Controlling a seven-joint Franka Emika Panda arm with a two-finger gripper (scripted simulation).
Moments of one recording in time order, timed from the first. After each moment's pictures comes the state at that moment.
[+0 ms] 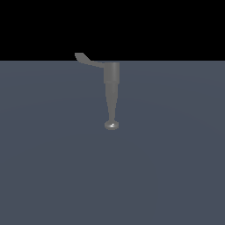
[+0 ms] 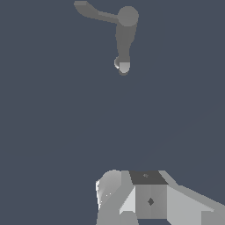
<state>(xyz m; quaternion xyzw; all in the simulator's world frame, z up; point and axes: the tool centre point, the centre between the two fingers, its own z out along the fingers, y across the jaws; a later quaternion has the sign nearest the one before) -0.255 0.005 0.496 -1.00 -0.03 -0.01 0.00</state>
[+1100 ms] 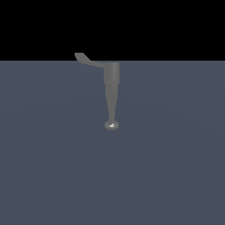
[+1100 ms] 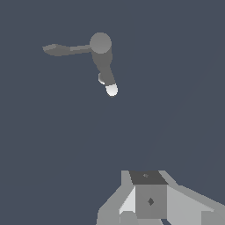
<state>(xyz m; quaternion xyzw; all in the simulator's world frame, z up) -0.186 0.018 0.489 -0.99 0.13 -0.01 -0.01</state>
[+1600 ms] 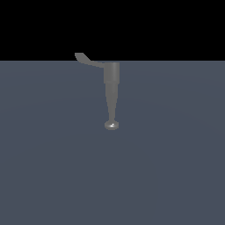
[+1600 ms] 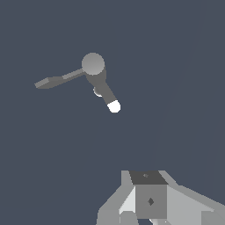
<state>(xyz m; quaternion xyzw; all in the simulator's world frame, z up) -0.135 0.029 0.474 -0.97 0.24 -0.01 -0.02</state>
